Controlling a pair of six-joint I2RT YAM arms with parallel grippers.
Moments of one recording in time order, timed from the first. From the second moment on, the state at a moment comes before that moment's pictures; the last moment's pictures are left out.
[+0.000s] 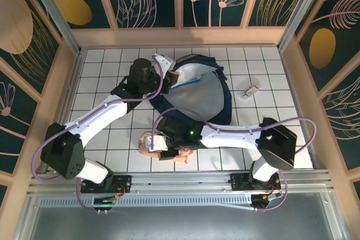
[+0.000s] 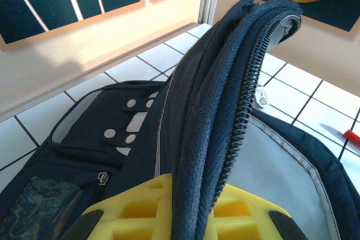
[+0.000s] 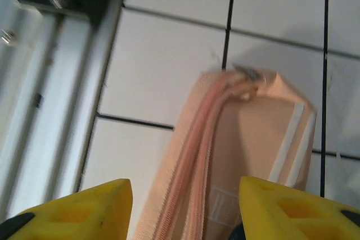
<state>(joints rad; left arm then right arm) -0.57 1.47 1.11 0.03 0.30 -0.02 1.26 1.59 1.02 -0.32 -0.21 -0.52</state>
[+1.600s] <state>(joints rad) -0.56 1.42 1.06 0.01 0.38 0.03 0.70 1.14 1.05 -0.69 -0.47 -0.94</state>
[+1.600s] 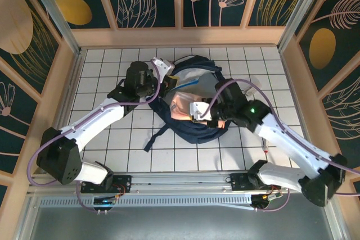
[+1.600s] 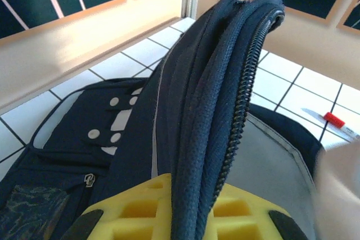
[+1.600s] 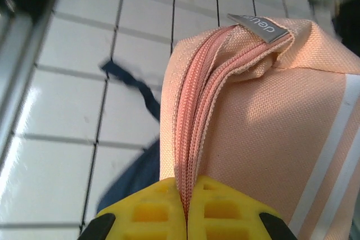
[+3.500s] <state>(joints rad) -0.56 1.38 0.98 0.04 0.50 0.06 0.64 1.47 0.82 -0.27 -0.18 0.54</state>
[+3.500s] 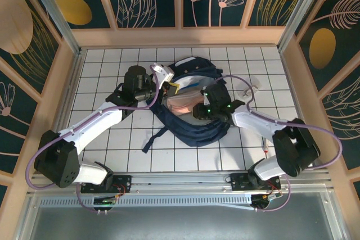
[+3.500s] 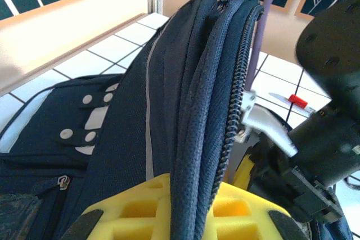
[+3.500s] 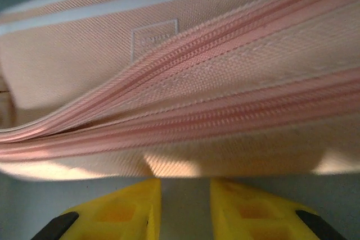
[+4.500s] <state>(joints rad) -0.55 1.38 0.97 0.08 0.49 0.03 0.56 1.55 0.88 0.04 -0.04 0.51</state>
